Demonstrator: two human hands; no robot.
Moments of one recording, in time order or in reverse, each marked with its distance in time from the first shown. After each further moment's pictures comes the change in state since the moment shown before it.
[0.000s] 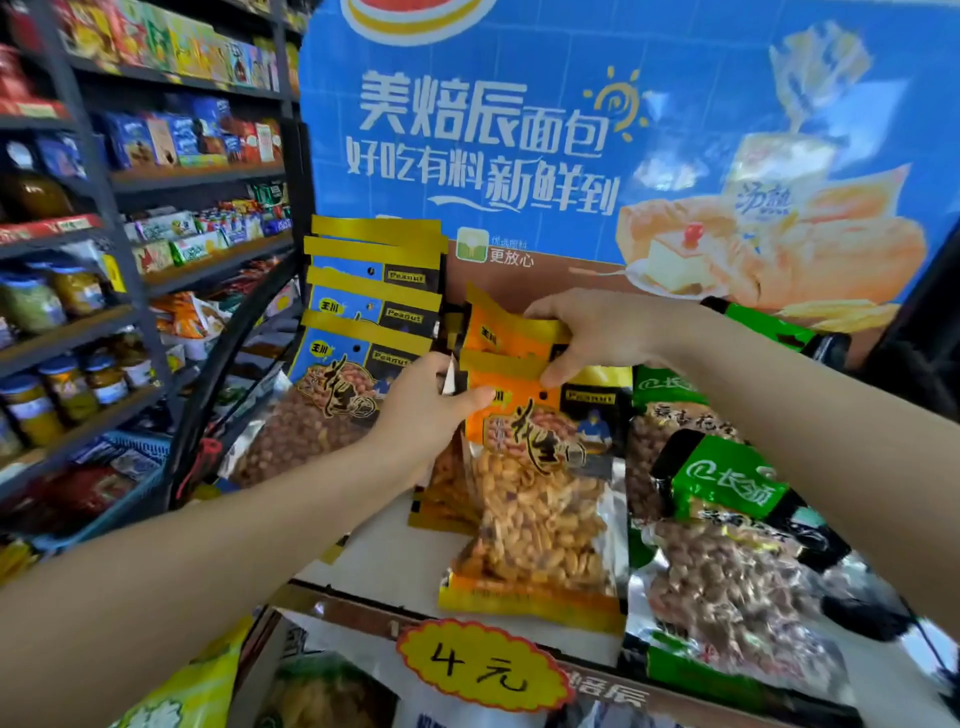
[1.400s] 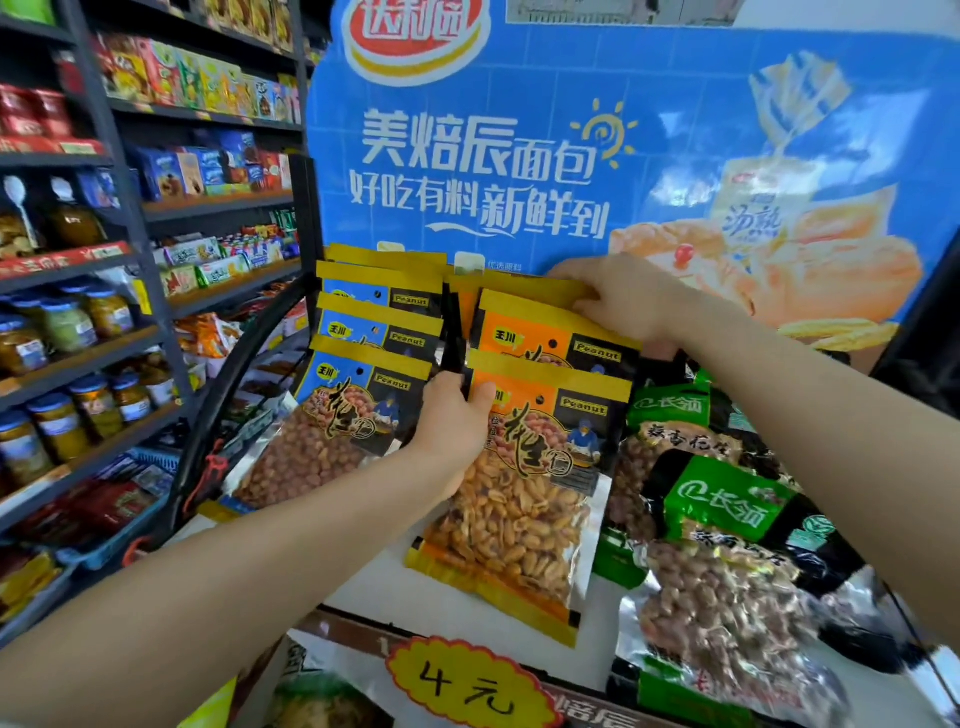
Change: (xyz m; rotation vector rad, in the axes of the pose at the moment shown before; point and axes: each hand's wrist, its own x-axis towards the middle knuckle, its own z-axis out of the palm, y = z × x) left_hand 0.010 0.014 0.034 -0.129 0.141 -0.077; right_hand 0.010 0.028 -0.035 -0.350 0.378 -0.054
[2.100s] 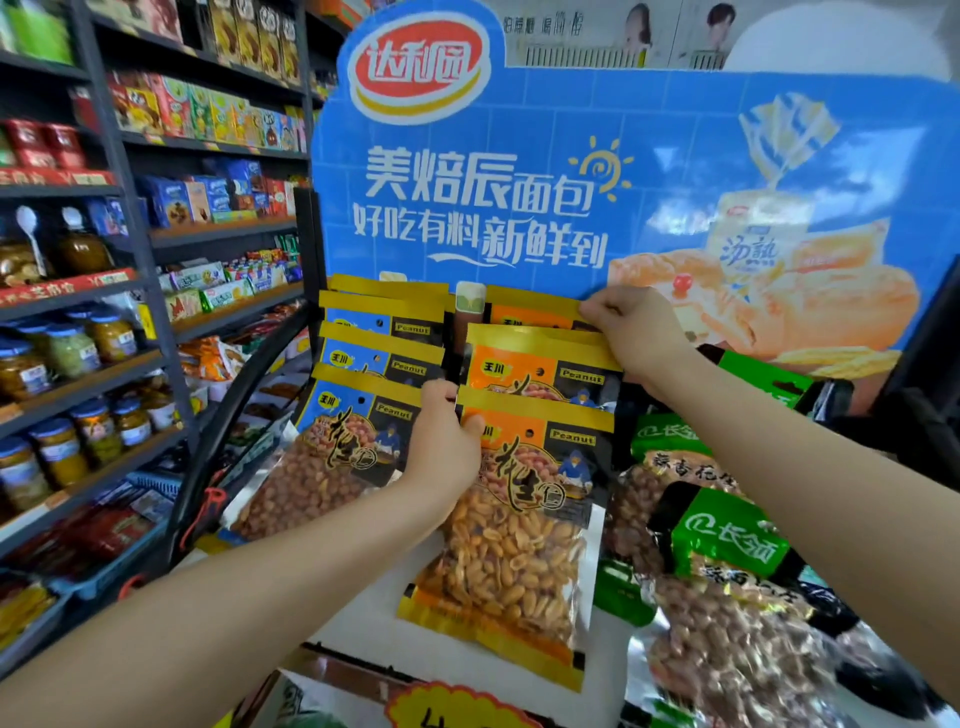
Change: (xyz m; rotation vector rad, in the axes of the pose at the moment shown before) left_hand 0.009 -0.002 -0.007 0.088 0.055 0.123; right_hand 0.000 0.007 0.028 0.612 0.404 0.307
